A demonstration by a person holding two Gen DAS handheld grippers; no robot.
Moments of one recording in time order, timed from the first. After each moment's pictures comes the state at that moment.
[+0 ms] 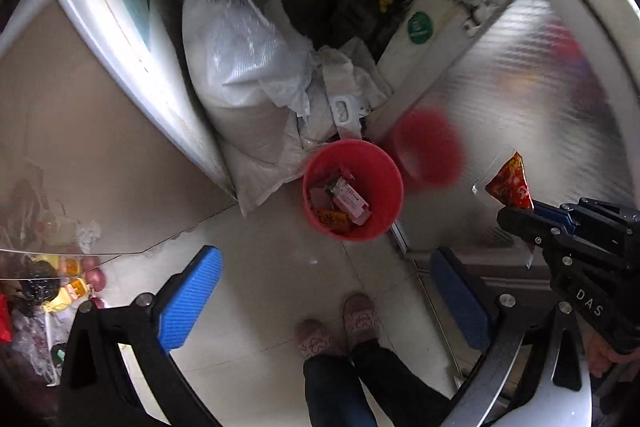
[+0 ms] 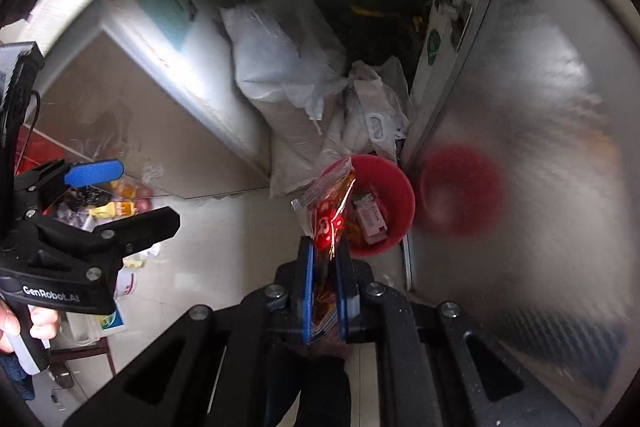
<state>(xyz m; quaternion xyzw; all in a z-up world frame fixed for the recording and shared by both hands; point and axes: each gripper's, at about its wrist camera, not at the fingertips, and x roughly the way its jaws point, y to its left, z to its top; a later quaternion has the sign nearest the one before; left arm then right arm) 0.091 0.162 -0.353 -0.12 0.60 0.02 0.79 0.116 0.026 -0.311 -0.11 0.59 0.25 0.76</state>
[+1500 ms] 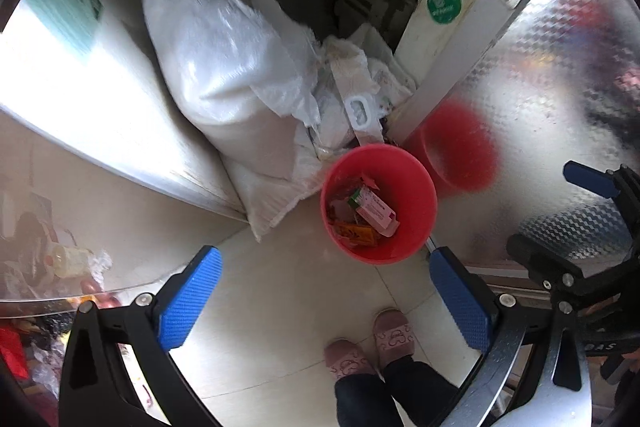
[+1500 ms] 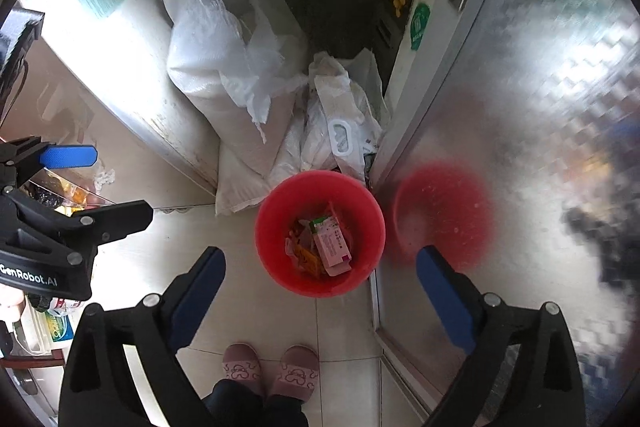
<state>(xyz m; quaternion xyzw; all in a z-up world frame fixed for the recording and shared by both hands) 0.128 0.155 -0.400 -0.07 0.60 0.02 0.80 0.149 0.010 -0.365 -0.15 0.55 0.23 0.79</state>
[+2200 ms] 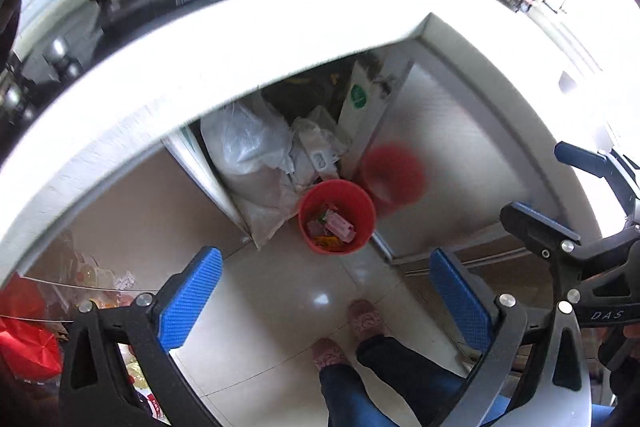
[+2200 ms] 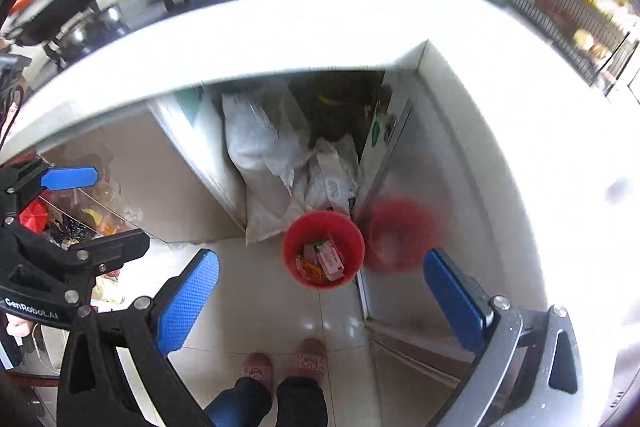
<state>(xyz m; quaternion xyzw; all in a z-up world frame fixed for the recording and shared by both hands) 0.018 0.151 -0.148 -0.06 0.53 -0.03 0.85 0.054 -0.001 -0.111 -0.14 0.49 0.19 0.84</state>
